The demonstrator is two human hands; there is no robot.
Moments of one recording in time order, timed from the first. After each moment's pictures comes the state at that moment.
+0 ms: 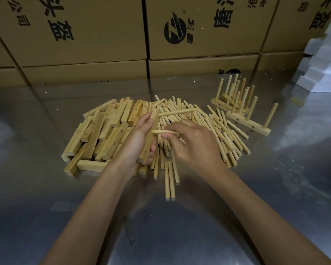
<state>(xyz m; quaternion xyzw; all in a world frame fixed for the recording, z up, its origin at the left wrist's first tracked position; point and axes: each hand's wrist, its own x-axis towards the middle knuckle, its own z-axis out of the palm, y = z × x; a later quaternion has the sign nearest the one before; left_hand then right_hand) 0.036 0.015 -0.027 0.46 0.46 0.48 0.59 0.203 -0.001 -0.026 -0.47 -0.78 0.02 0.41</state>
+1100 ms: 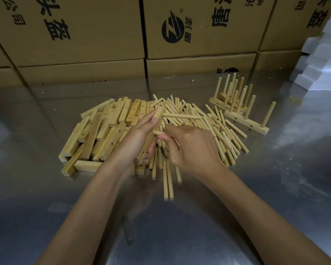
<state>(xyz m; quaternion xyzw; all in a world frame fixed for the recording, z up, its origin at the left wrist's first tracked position) 0.037 0.006 -0.014 0.52 0.47 0.44 0.56 0.202 -0.005 -0.024 -0.44 -0.81 -0.11 0.37</state>
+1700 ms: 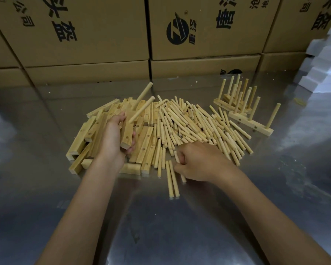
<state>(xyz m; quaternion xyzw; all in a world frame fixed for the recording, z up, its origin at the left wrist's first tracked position) 0.004 0.019 -0.013 0.28 0.52 0.59 0.55 0.212 0.000 -0.033 -0.55 -0.83 0.07 0.07</state>
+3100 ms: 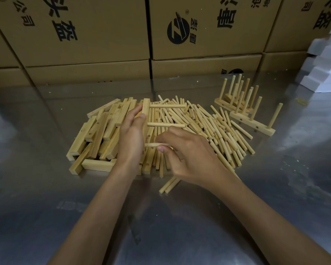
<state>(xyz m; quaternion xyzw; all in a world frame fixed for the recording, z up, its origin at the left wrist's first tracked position) 0.042 0.005 -0.010 0.40 0.54 0.61 0.43 0.191 -0.019 -0.019 -0.37 -0.86 0.03 0.35</state>
